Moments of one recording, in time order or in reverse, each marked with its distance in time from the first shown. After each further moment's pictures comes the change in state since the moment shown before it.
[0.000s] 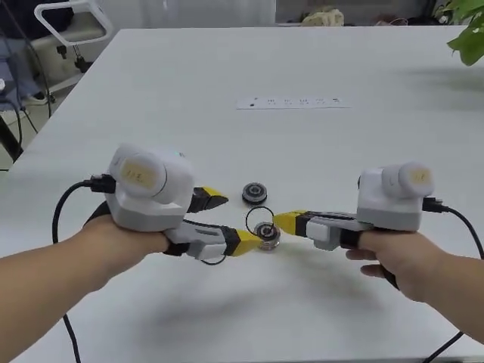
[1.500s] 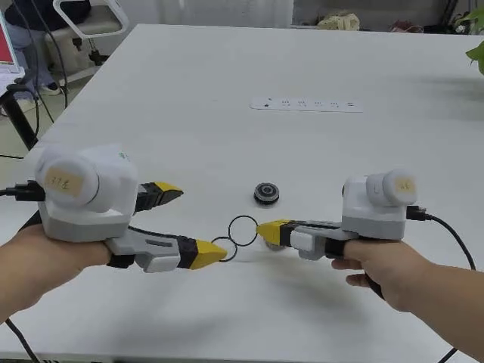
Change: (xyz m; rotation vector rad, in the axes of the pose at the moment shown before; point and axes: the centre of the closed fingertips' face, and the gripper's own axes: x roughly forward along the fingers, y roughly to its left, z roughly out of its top) left arm -0.061 0.014 -0.022 -0.023 -0.014 0.085; right arm 0.031 0.033 -0.018 0.001 0.064 0.074
